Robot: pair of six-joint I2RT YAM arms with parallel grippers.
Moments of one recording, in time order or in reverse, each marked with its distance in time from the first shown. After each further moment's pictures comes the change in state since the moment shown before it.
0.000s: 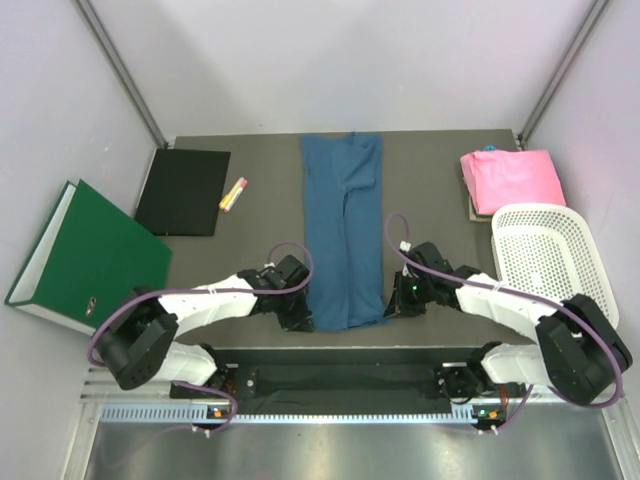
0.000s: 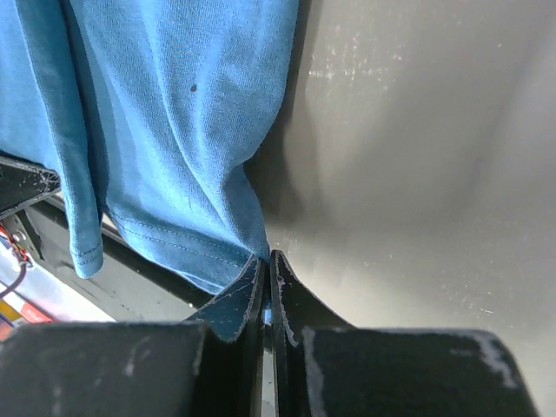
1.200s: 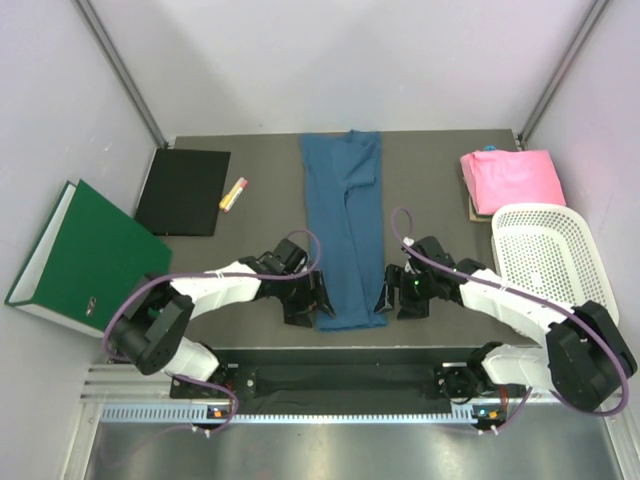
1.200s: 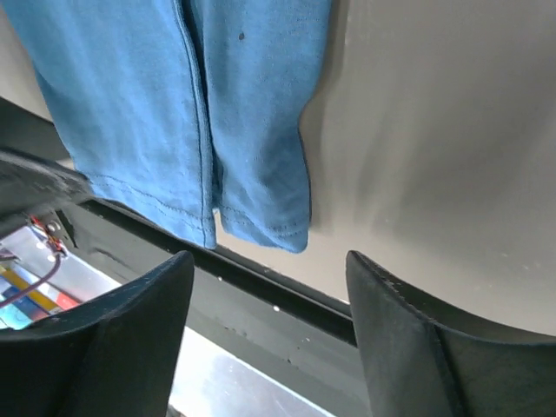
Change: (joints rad) left arm 0.135 0.099 0.064 0.088 0.280 0.236; right arm -0.001 -0.043 0.089 -0.166 -0.017 0.048
